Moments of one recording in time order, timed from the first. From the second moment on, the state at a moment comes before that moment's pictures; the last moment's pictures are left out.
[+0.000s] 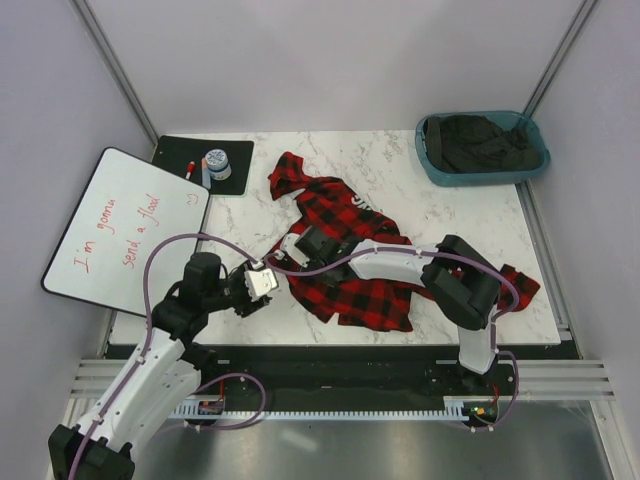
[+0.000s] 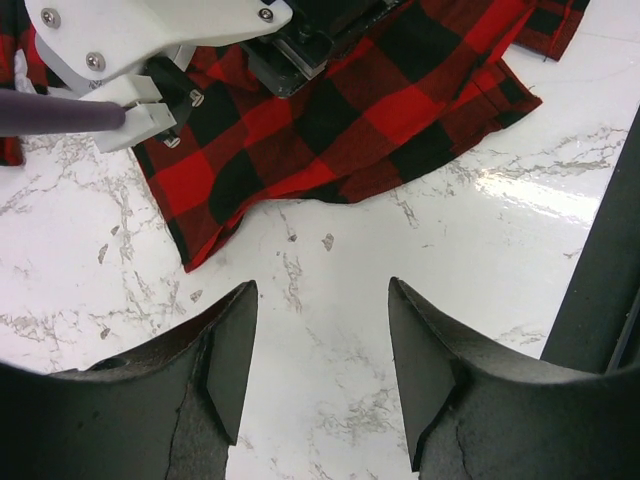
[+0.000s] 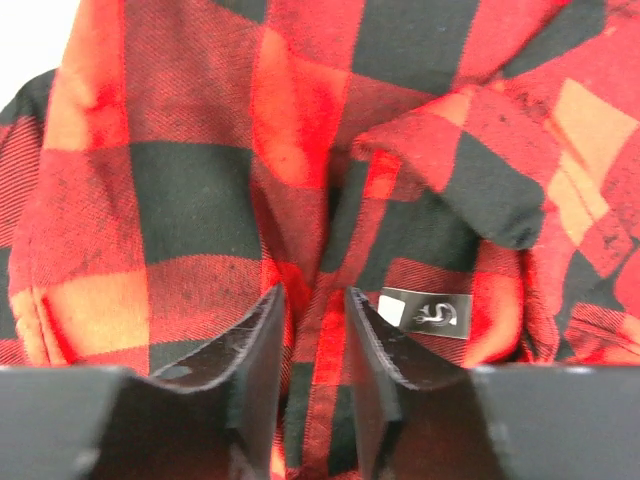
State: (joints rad) left arm -0.37 0.61 0.45 -0.49 0.51 0.72; right arm 0.96 1.92 1.25 -0.37 0.18 -0.27
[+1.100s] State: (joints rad) left arm -0.37 0.83 0.46 -0.47 0.56 0.76; right arm 0.81 1.83 1.43 -0.62 -0.06 -0.34
